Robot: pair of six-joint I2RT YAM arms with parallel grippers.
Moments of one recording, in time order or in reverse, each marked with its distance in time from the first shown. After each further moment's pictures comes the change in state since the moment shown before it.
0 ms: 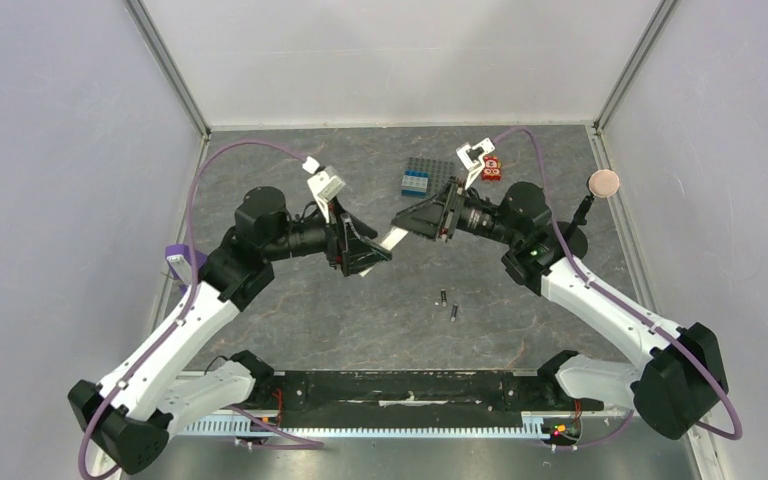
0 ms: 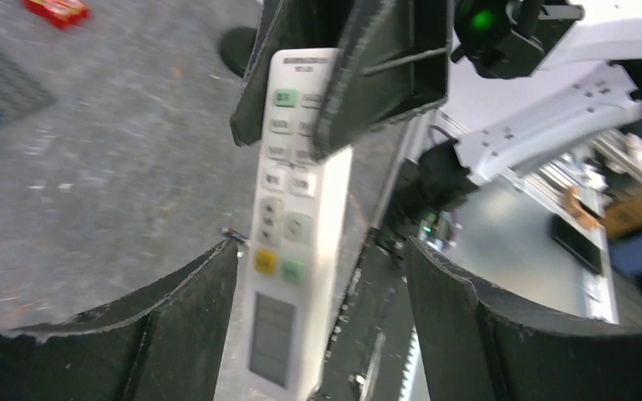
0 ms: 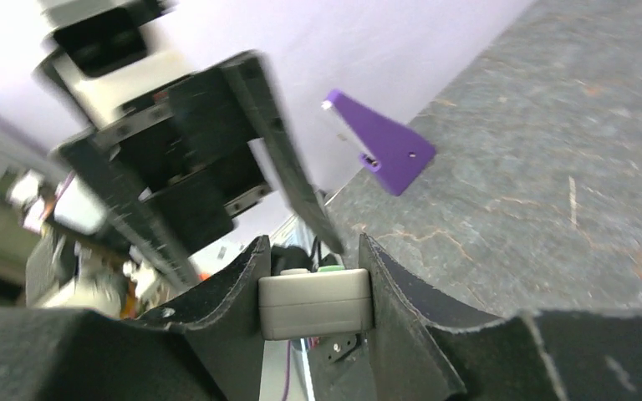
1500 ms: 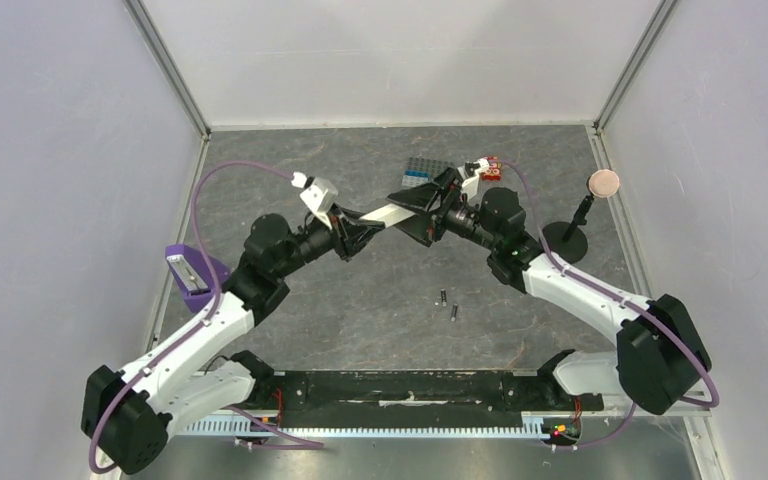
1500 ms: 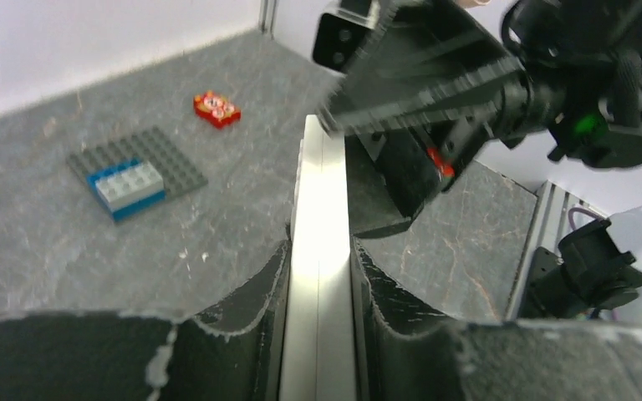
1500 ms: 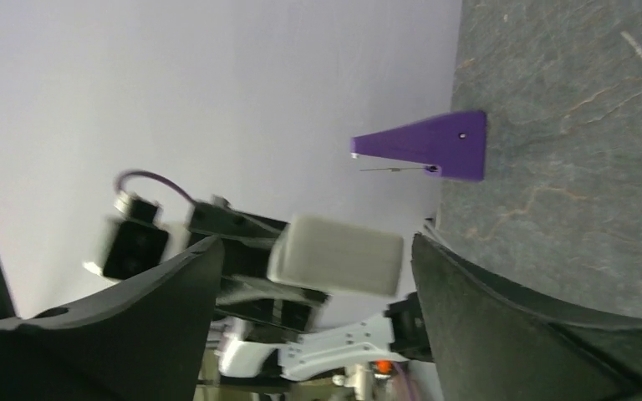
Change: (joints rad) left arm -0.008 -0.042 -0.365 0.634 -0.323 0.110; right arm 0.011 0.135 -0.041 -0.026 0.295 0.699
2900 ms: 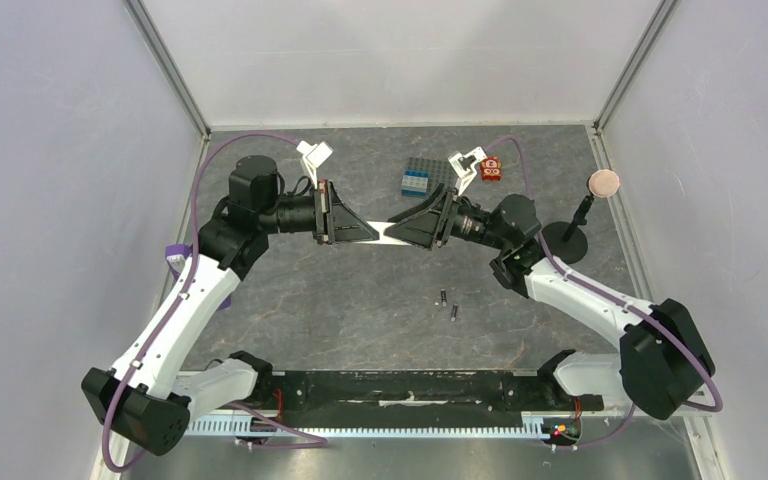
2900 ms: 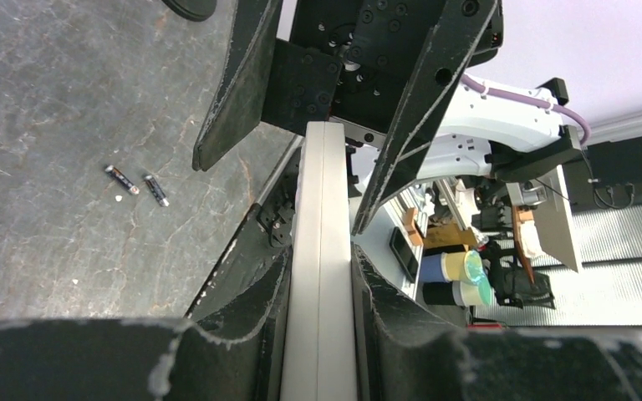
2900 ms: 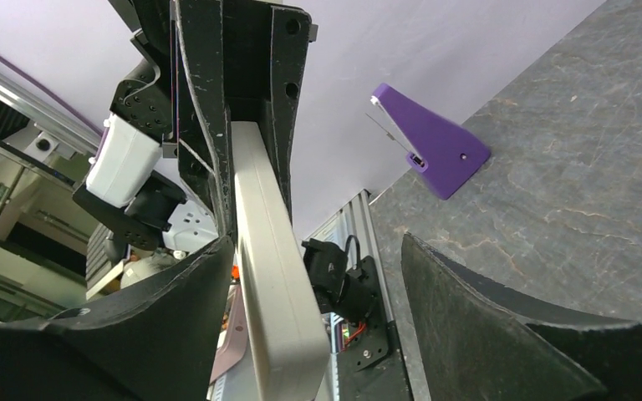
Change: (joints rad) left arm 0.178 0.149 0.520 -0.803 0.514 -0.447; right arm 0.003 -0.032 -0.049 0.315 -0.304 -0.538
